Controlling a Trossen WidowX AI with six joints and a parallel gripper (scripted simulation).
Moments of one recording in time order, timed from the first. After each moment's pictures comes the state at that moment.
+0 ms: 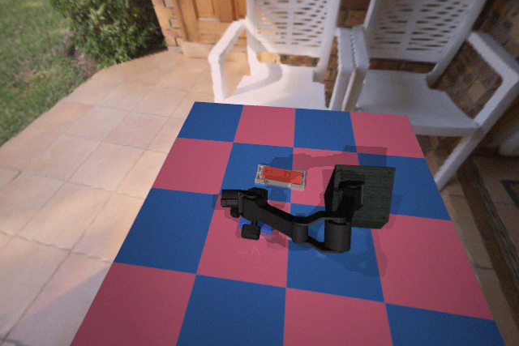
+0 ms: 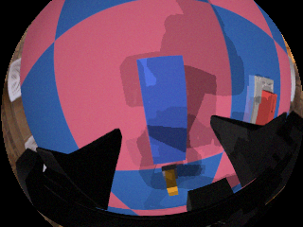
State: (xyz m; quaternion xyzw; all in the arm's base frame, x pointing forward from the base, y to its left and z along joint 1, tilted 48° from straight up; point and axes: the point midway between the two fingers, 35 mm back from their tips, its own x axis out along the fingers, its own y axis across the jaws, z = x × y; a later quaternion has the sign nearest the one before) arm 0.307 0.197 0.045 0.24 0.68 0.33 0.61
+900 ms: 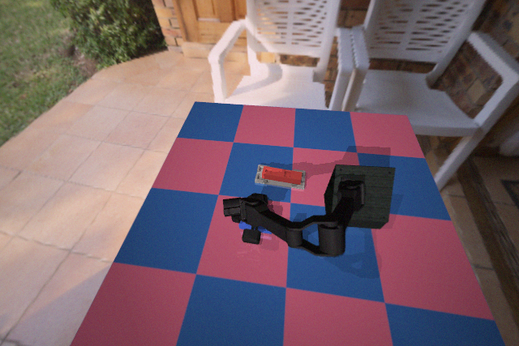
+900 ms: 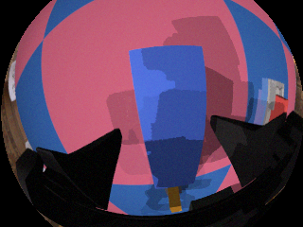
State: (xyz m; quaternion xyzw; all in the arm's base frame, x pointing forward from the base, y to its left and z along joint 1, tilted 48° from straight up) arm 0.301 0.228 0.018 0.24 0.68 0.33 0.61
